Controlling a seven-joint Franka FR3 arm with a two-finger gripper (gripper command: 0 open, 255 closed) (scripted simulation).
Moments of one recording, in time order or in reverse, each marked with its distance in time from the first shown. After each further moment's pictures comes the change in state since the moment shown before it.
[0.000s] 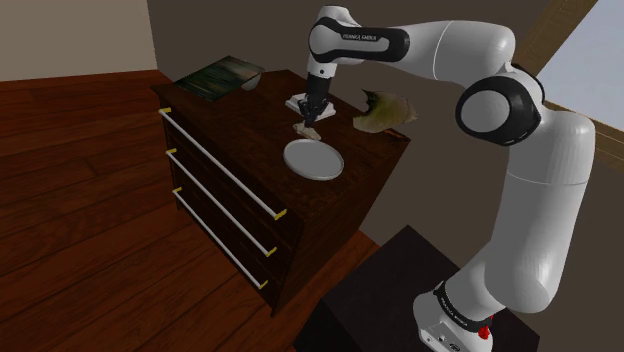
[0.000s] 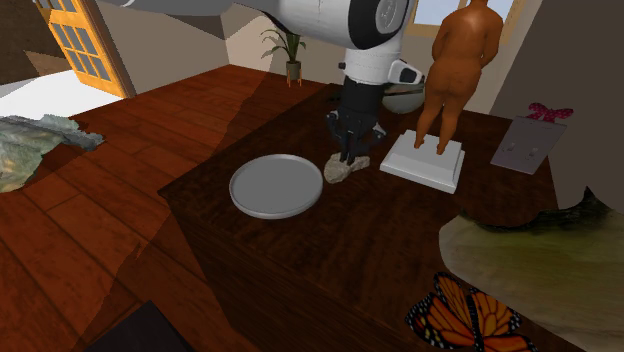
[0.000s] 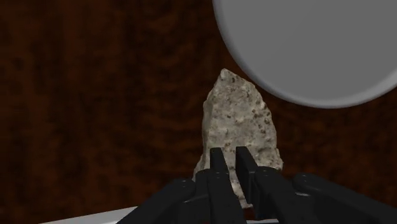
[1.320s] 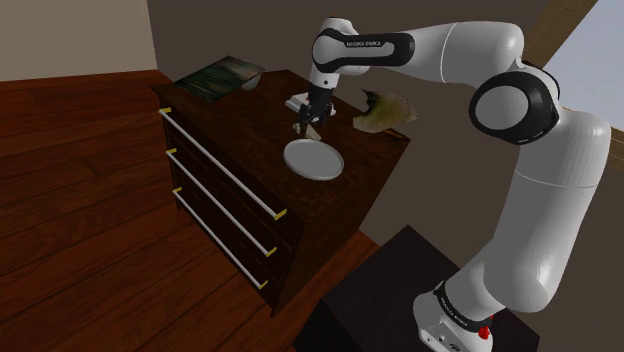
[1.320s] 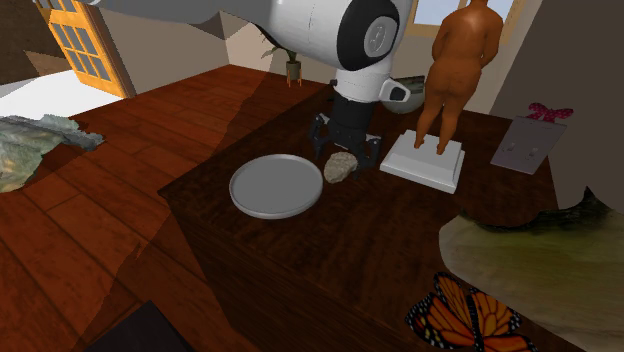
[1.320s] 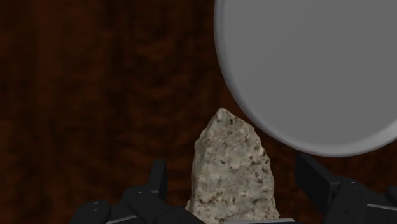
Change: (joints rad) arm -0.015 -0.064 0.022 -0.154 0.032 0.065 -0.105
